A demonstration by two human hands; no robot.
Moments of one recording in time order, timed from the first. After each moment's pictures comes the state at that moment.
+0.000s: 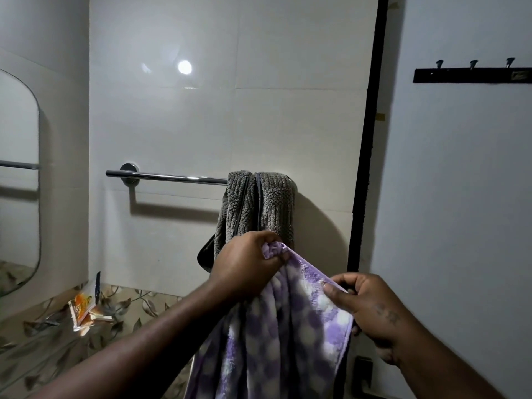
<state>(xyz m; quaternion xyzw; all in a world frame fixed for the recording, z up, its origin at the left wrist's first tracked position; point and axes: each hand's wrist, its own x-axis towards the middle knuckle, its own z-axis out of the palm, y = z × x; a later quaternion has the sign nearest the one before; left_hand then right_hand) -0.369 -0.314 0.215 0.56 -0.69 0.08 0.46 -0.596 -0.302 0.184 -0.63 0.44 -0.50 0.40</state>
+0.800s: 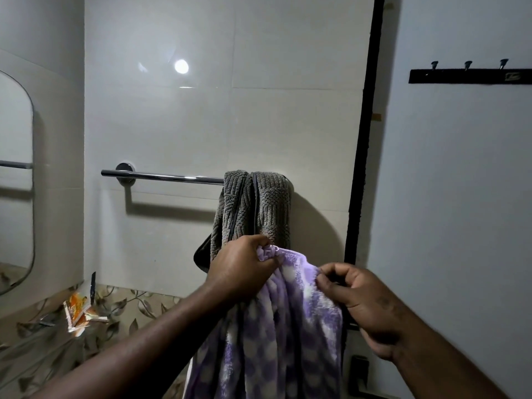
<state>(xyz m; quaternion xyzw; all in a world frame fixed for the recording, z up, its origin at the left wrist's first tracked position) -0.371 -0.320 0.208 0.59 -0.67 0.06 0.45 -0.591 -0.296 0.190 -0.62 0.32 -0.51 0.50</state>
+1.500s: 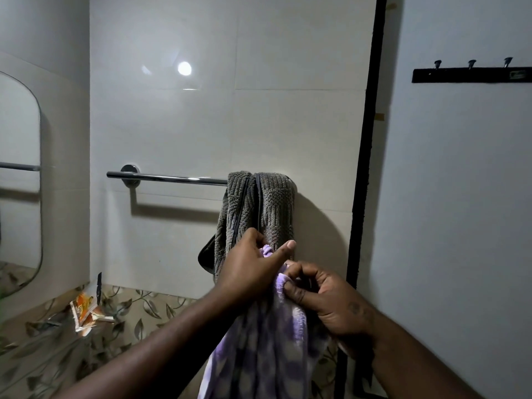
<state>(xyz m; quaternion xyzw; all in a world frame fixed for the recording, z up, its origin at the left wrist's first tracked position) -0.382 -0.310 0.206 0.56 -0.60 -0.11 0.56 -0.546 -0.301 0.182 -0.69 0.17 -0.46 0.53</state>
